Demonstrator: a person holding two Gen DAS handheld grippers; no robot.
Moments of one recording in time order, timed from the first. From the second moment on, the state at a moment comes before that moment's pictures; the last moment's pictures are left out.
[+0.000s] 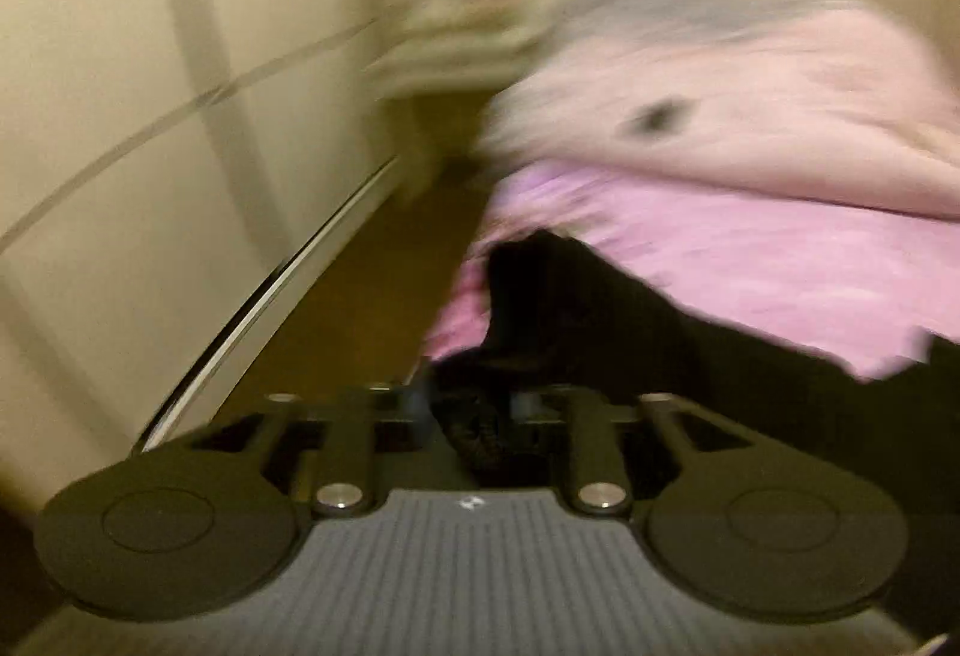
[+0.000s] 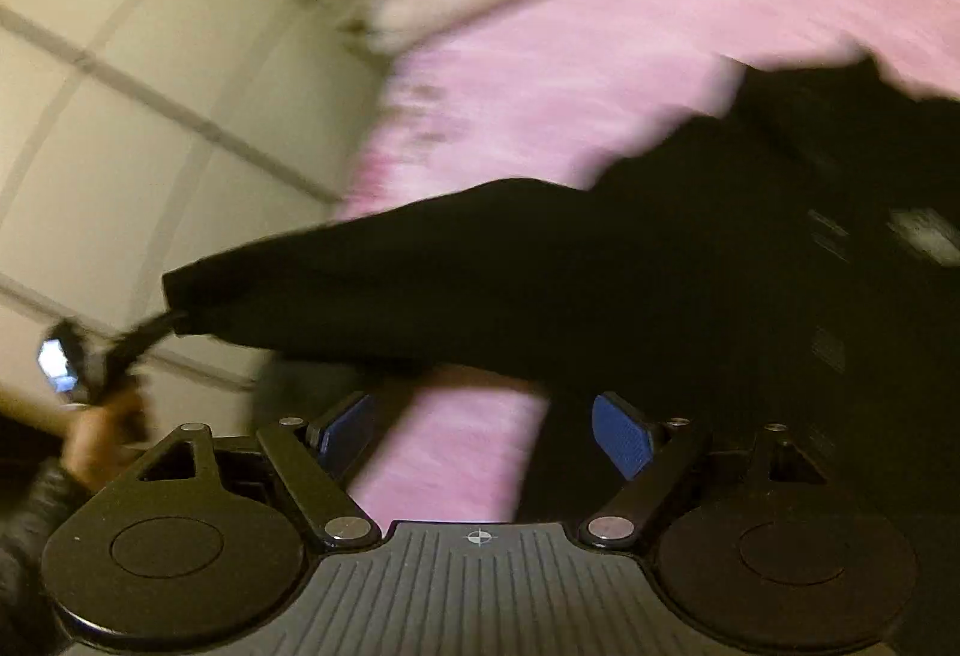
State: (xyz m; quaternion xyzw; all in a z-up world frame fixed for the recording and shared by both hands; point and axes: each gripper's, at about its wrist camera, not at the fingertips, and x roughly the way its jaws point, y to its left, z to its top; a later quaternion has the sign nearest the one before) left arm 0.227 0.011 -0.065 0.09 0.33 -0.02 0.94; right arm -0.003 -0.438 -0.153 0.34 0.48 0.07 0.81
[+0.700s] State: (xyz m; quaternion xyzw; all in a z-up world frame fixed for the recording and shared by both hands) left arm -0.058 -0.362 -0.150 0.18 0.44 -0.34 0.81; right arm -0.307 -0.791 -0.248 0.18 0.54 -0.21 0.80
